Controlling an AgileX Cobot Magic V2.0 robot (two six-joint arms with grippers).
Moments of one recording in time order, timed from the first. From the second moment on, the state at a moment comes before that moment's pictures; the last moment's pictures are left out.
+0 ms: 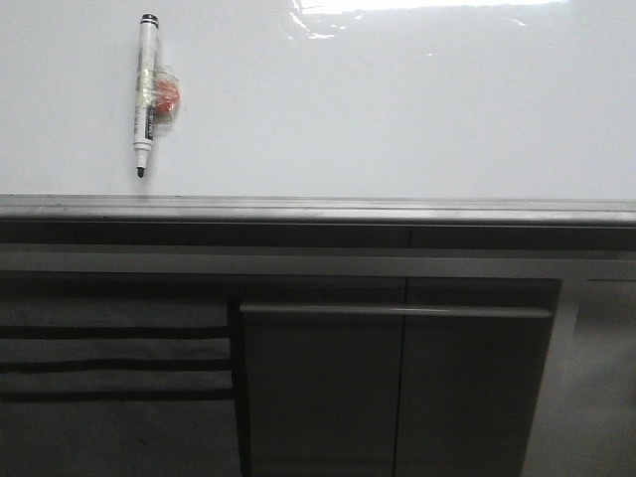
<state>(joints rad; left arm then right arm) -0.10 -0.01 -0.01 -0.10 0.01 0.13 0.01 -0.01 0.01 -0.21 -0.01 0.26</state>
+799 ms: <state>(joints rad) -0.10 -0.01 -0.01 -0.10 -0.02 0.13 0.01 -0.01 0.01 -0.21 -0.03 0.26</state>
